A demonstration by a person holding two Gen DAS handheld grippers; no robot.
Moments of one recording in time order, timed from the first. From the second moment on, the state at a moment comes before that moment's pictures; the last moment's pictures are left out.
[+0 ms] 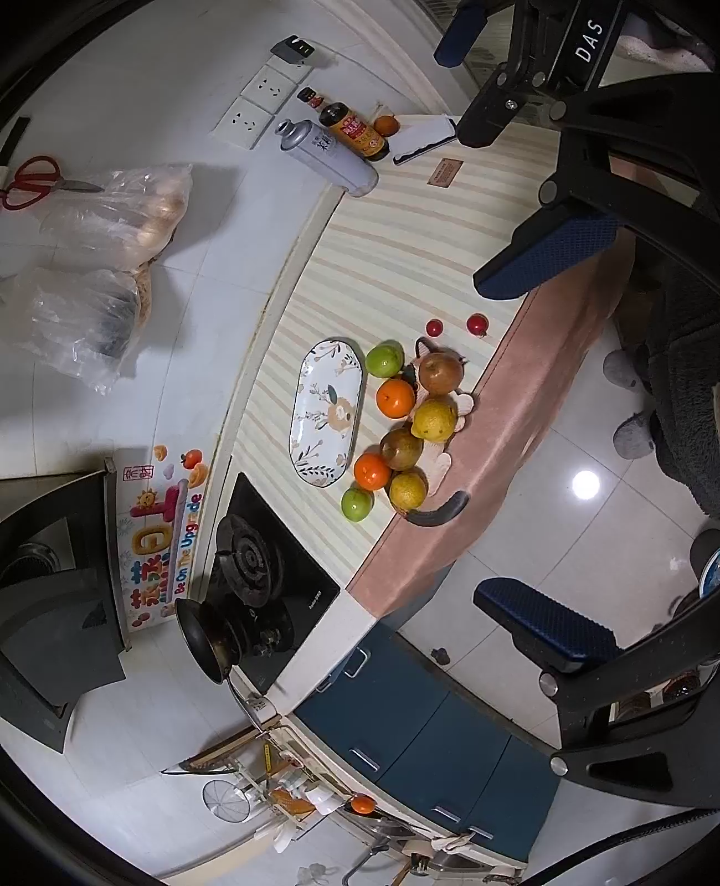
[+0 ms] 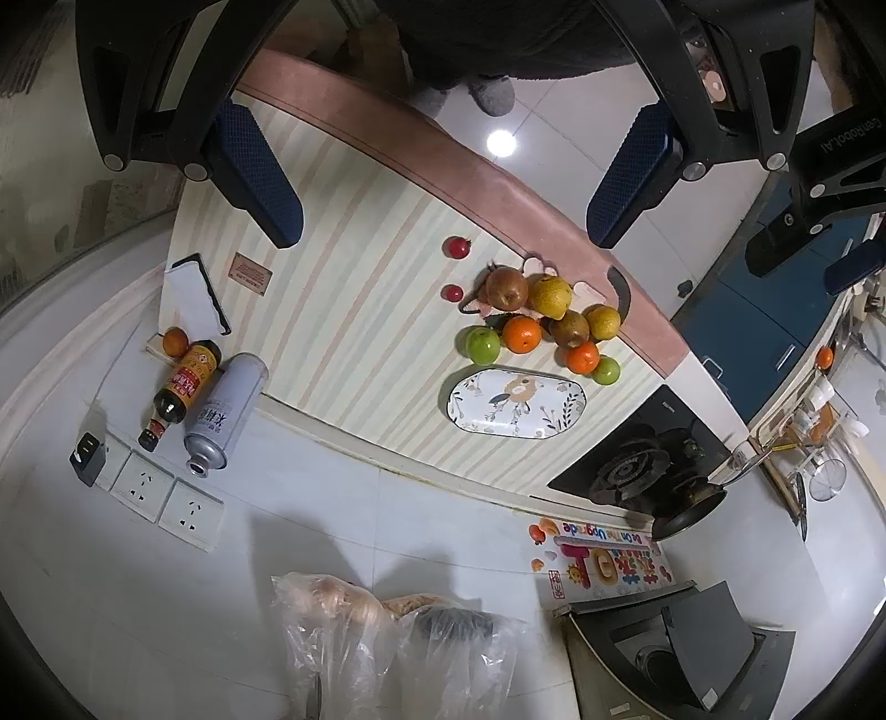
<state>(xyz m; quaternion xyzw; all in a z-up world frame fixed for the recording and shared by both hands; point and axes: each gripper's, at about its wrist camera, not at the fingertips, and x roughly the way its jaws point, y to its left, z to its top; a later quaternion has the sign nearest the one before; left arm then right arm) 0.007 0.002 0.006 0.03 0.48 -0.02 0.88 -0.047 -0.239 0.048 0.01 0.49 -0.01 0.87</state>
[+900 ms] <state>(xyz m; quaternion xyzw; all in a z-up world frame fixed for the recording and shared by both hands) 0.012 0.006 0.012 0.03 0.48 -0.03 0.88 -0.046 -0.239 0.049 0.02 0.49 -0.01 0.87</state>
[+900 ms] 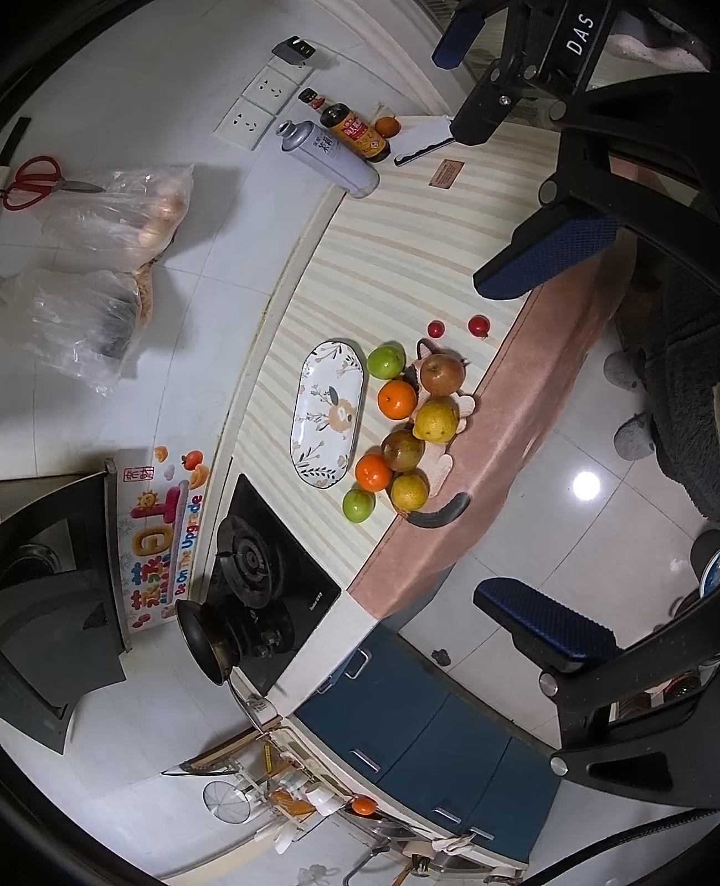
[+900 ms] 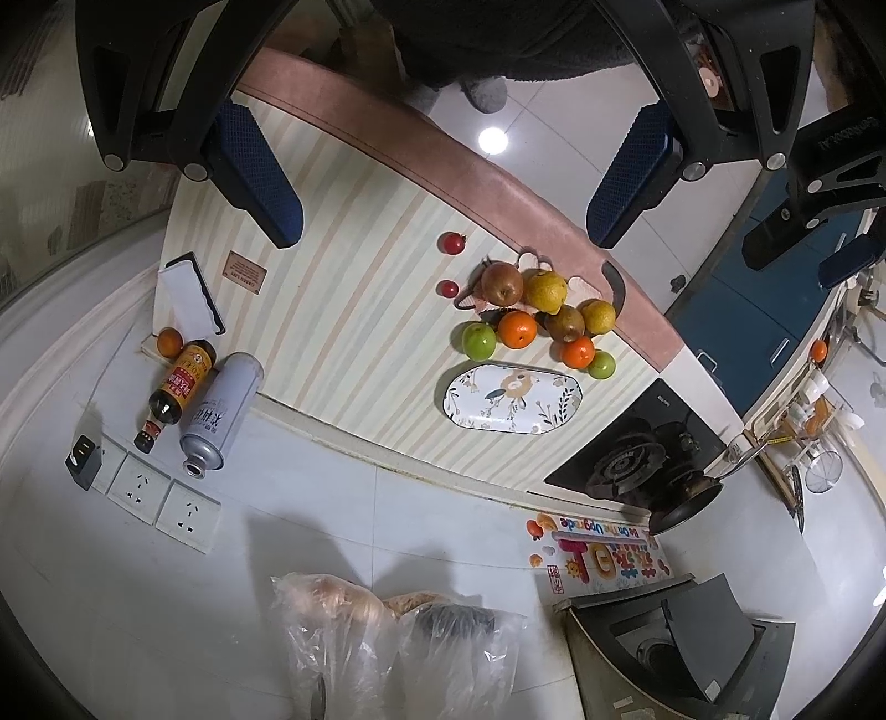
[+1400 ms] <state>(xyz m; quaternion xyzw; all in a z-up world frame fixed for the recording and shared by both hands) 0.009 0.005 0.013 0.03 0.47 -0.02 0.88 -0.047 -0.240 0.050 0.02 0.48 -0.01 0.87</state>
